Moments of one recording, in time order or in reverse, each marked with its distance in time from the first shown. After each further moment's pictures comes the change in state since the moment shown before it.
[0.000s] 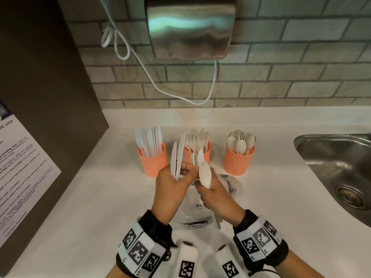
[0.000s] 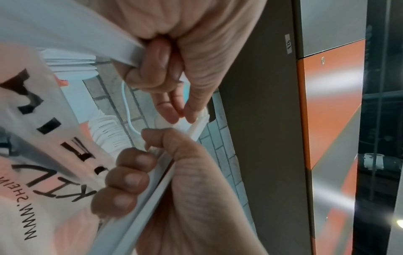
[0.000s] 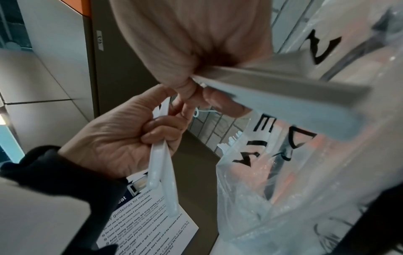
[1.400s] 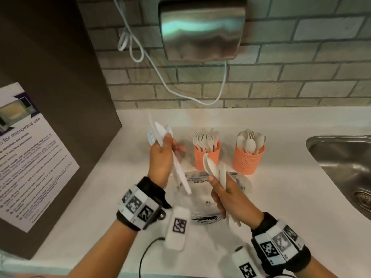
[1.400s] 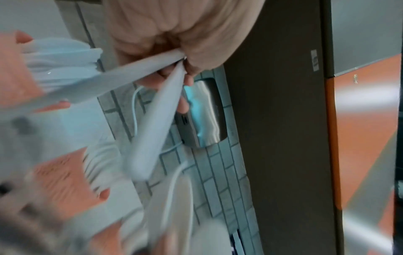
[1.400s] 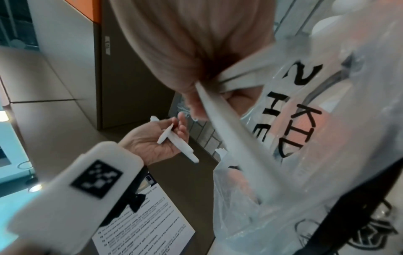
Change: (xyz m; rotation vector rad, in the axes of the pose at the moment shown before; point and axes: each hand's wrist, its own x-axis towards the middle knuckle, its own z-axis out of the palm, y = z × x) left_hand 0.046 0.010 -0.030 -0.141 0.175 -0.062; right_hand -0.026 -0.008 -0.012 0.020 -0.059 -0.022
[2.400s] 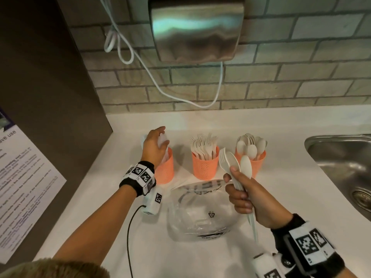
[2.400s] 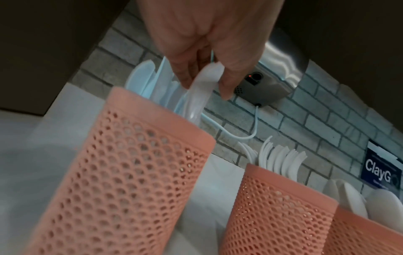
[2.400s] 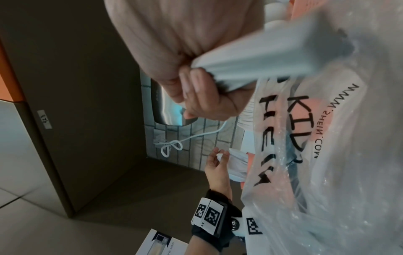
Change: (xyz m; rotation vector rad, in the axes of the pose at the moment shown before) left_hand 0.128 -0.076 -0.021 0.665 -0.120 0.321; right_hand 0.019 -0.018 -0.038 0.548 -0.054 0.283
